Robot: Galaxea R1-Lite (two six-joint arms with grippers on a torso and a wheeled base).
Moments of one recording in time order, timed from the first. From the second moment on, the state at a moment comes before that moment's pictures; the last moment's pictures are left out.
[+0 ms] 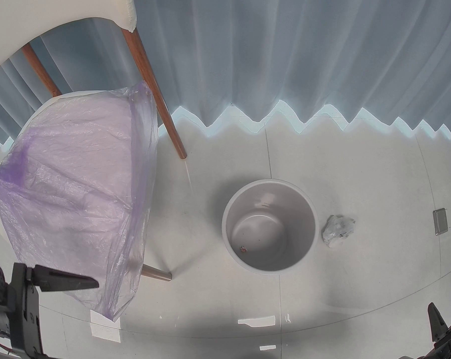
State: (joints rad) left arm -0.68 0.84 -0.55 0.02 -0.42 0.04; right arm 0.00 0.02 -0.02 0.00 0.02 0.02
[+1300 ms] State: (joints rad) left arm -0.89 1.44 -0.80 -0.28 0.68 0.14; right arm 0.00 0.02 -0.02 0.00 0.02 0.02
